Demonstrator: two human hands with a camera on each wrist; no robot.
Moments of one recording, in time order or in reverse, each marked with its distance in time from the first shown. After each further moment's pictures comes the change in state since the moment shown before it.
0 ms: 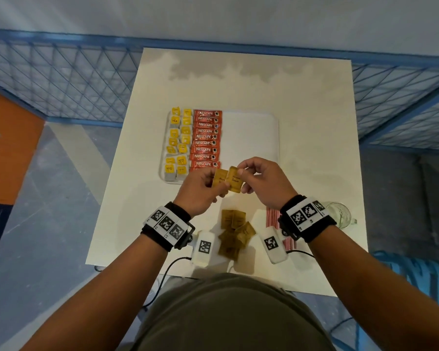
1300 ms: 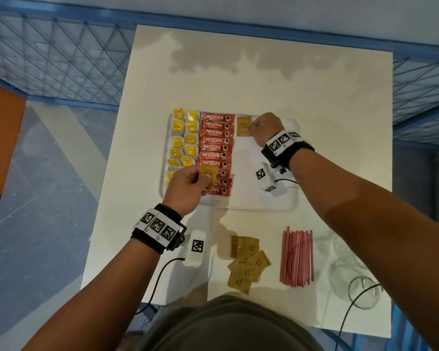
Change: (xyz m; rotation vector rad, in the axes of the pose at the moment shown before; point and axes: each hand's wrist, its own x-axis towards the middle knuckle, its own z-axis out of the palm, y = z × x) left_hand 0.099 -0.035 -0.061 -0.072 0.147 -0.185; right_hand 0.269 0.019 -0.004 -0.635 0.126 0.288
